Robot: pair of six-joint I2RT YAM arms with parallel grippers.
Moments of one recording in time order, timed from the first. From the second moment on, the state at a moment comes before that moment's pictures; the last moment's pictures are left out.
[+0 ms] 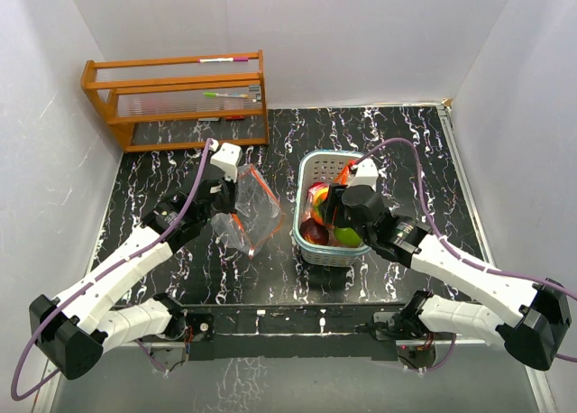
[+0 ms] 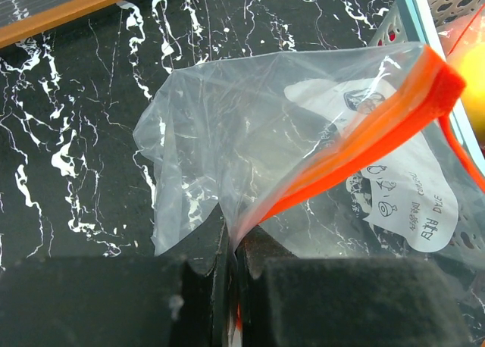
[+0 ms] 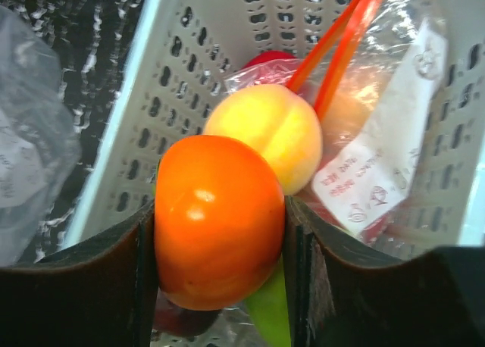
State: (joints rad) left arm -0.64 1.04 0.93 -0.44 -0.25 -0.13; right arm 0.82 1.02 0.80 -0.35 0.45 0.55
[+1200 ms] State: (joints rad) left arm -0.64 1.09 0.94 -0.44 -0.17 -0.15; right arm 1.03 1.31 1.08 -0.11 0.13 0.40
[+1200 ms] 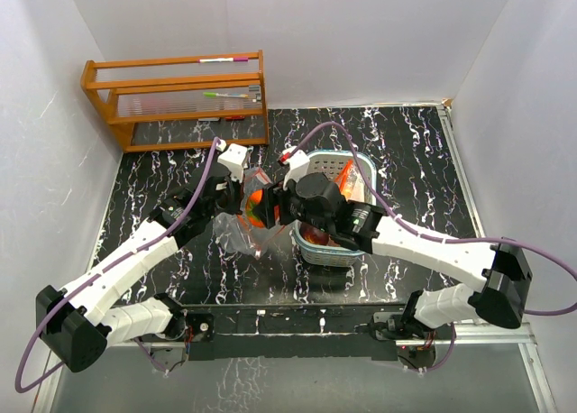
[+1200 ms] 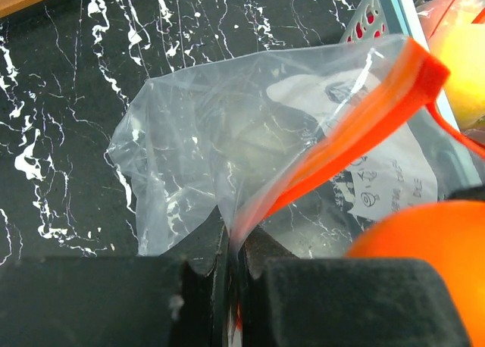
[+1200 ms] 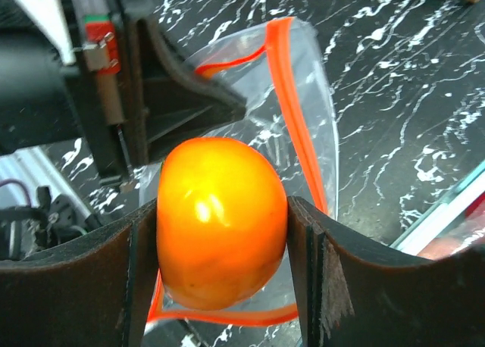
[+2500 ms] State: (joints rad) left arm -0.63 1.09 0.94 -0.43 -0.15 -0.15; right arm 0.93 1.19 1.04 -0.76 0.61 0.74
